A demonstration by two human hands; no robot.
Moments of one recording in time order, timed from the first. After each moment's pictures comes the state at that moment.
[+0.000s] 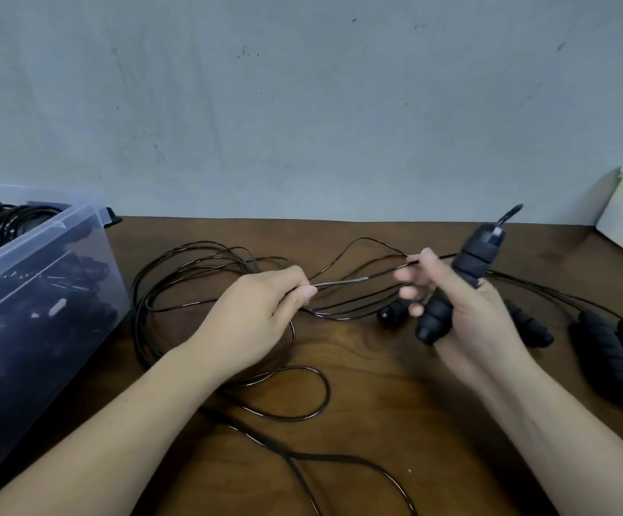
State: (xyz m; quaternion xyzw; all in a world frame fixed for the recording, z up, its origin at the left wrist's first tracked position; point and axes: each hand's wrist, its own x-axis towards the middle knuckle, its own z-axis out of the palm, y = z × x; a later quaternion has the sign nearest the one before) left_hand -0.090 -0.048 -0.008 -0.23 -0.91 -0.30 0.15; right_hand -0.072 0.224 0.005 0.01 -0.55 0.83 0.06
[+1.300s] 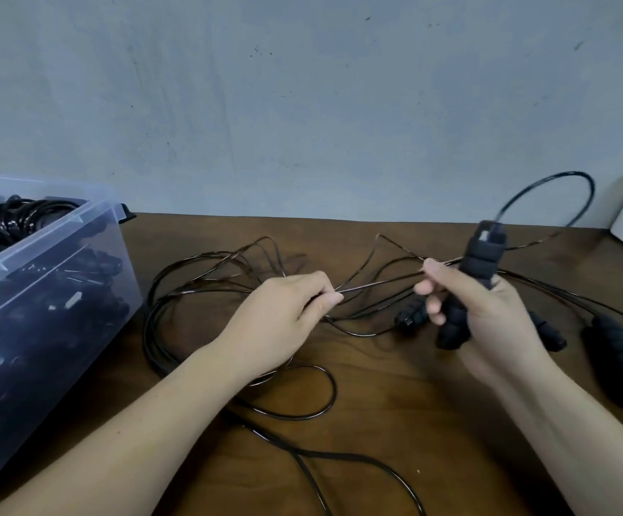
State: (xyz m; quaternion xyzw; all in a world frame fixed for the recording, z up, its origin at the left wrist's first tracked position) left_hand -0.084 -0.034 -0.012 -0.24 -0.91 -0.31 0.13; right_hand -0.071 0.230 0.008 0.02 -0.61 0.79 0.07
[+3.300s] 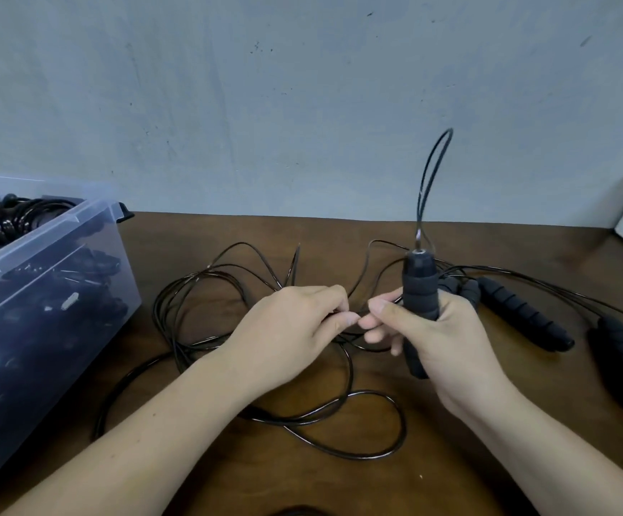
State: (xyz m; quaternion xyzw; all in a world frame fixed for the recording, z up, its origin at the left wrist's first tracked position) left_hand -0.076 -0.027 -0.012 -0.29 -0.92 -0.23 0.13; right_hand -0.055 0.193 -0.009 0.08 -0.72 0.69 0.06
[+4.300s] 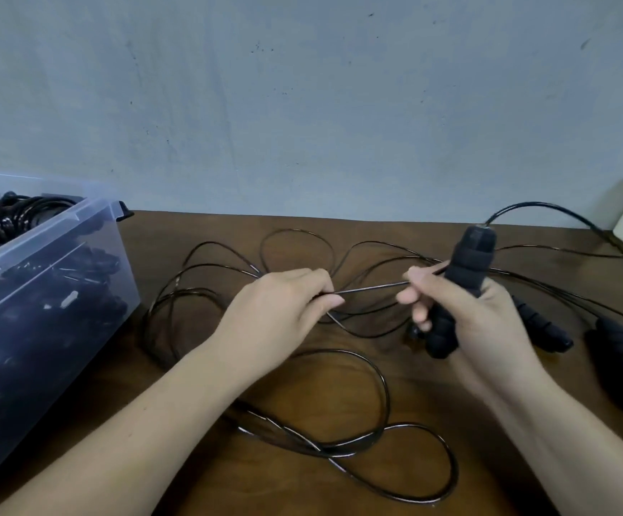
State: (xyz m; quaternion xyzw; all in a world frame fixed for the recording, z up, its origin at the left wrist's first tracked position) left_hand -0.080 -0.034 -0.005 -0.24 -0.92 -0.21 0.22; right_hand -0.062 0.214 0.006 0.05 -0.63 0.77 0.09
